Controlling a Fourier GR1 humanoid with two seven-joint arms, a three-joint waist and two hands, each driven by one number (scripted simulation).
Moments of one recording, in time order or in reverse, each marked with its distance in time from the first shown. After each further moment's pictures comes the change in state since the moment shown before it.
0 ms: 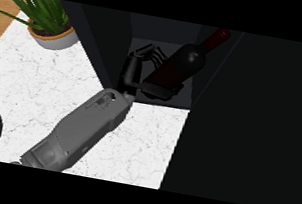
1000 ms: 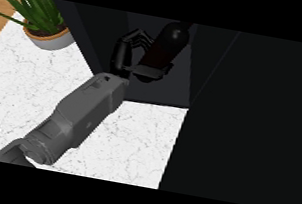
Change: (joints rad) left arm -0.184 0.002 0.174 0.346 0.175 -0.127 -0.179; right arm 0.005 0.012 -0.007 0.000 -0.015 0.011 -0.013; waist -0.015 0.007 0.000
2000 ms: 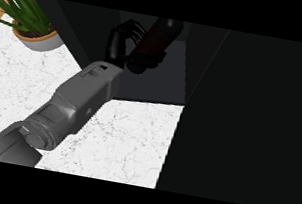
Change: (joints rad) left arm -0.147 0.024 0.026 0.232 -0.062 0.126 0.028; right arm -0.036 0.021 0.019 0.029 -0.011 0.016 -0.018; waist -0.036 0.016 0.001
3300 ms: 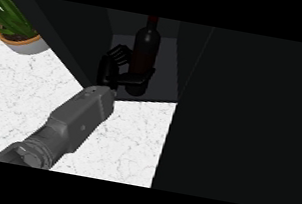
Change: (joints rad) left arm 0.180 -0.026 0.126 -0.041 0.152 -0.271 -0.027; right arm -0.043 0.030 0.017 0.014 -0.029 0.003 -0.008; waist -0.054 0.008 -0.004
